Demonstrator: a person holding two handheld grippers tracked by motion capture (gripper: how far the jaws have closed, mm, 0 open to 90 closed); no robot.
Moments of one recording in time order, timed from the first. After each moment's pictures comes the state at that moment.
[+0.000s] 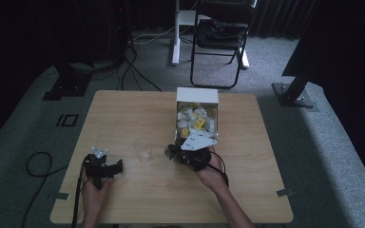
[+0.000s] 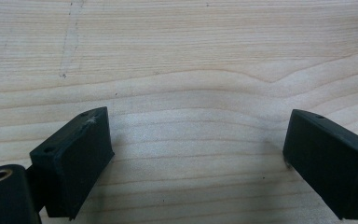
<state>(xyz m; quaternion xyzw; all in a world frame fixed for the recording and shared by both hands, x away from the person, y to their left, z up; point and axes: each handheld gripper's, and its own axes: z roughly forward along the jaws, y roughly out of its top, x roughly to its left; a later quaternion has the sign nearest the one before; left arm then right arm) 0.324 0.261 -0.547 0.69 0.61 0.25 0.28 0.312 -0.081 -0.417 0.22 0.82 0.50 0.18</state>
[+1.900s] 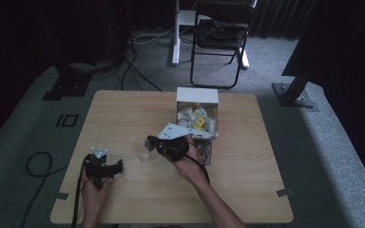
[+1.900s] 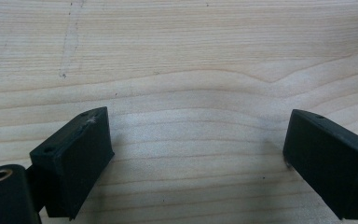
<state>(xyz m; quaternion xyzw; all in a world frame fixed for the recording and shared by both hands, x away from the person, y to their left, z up) 0.324 0.261 -0.547 0.69 0.62 0.25 0.28 0.331 -0.021 -0.400 0.23 0.81 0.51 0.17</state>
